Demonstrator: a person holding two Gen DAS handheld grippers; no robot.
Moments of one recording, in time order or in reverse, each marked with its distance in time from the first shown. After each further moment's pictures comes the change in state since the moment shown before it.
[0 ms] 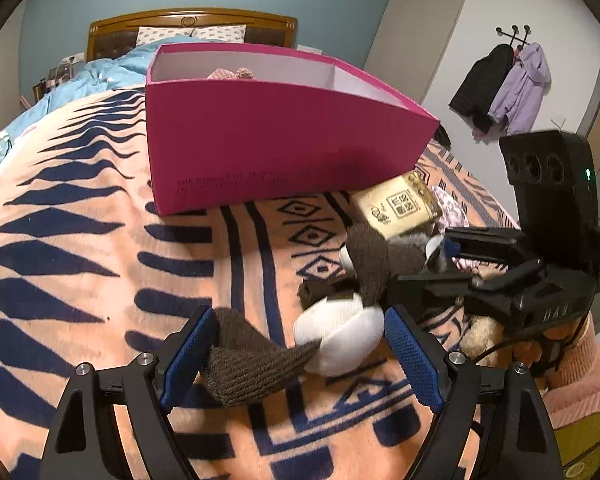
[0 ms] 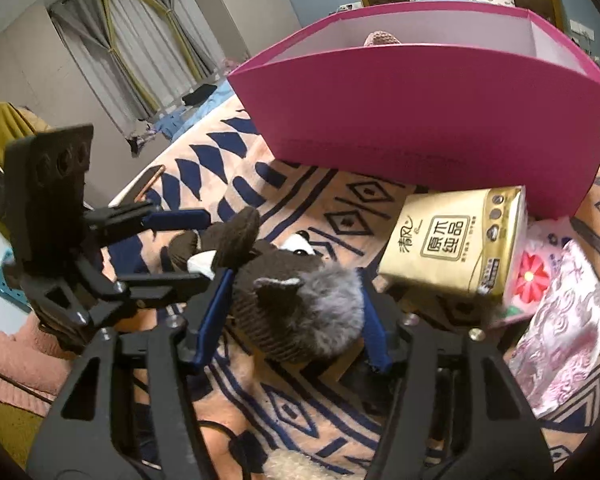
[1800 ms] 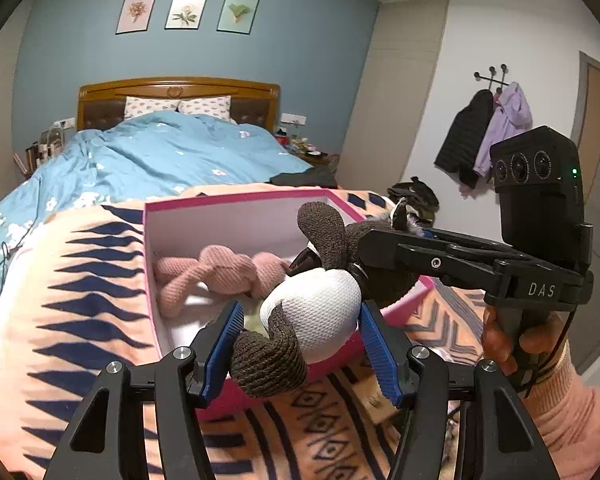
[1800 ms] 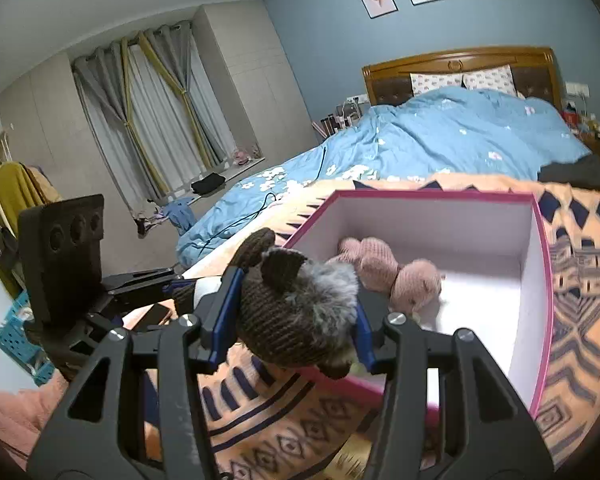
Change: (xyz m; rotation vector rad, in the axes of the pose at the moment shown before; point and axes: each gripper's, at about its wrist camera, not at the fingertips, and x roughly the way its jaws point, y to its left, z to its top) left arm -0.038 0.007 0.144 0.067 -0.234 -0.016; right arm -0.056 -0.007 0.153 -0.077 -0.320 -0.003
